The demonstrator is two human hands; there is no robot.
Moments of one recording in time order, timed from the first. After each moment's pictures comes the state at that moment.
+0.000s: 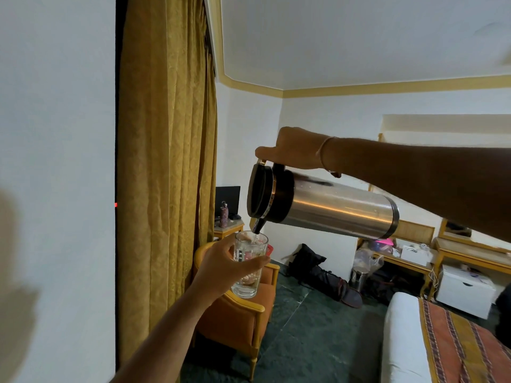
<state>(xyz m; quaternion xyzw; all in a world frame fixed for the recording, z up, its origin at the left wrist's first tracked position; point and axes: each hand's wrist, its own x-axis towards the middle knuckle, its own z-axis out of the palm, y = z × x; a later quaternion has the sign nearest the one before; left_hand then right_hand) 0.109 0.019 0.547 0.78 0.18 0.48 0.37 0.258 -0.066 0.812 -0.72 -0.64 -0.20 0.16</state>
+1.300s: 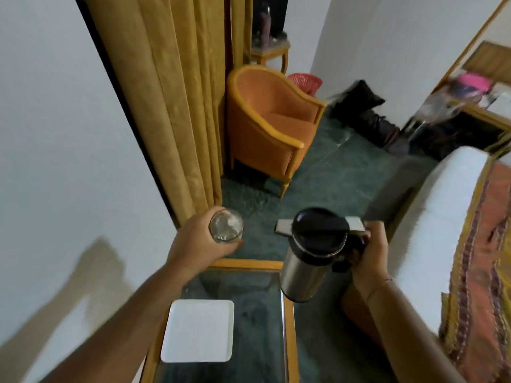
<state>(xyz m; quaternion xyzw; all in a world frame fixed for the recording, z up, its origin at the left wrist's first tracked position) 0.036 0.024 0.225 0.77 0.47 0.23 0.36 0.340 -0.129 0.232 -0.67 -0.08 0.37 0.64</state>
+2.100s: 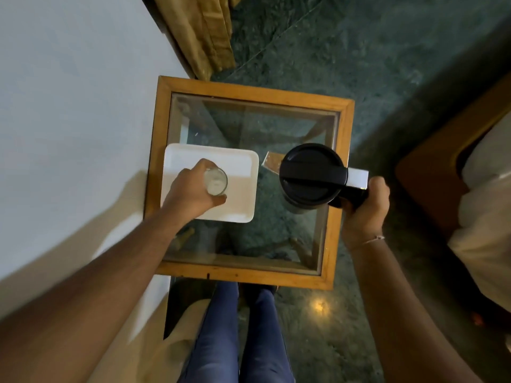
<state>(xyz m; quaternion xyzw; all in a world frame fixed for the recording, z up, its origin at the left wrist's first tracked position) -0.040 -0.046 -0.235 0.70 0.60 -0.08 0.39 0.242 -0.181 -0.181 -0.69 0.00 0.37 0.62</state>
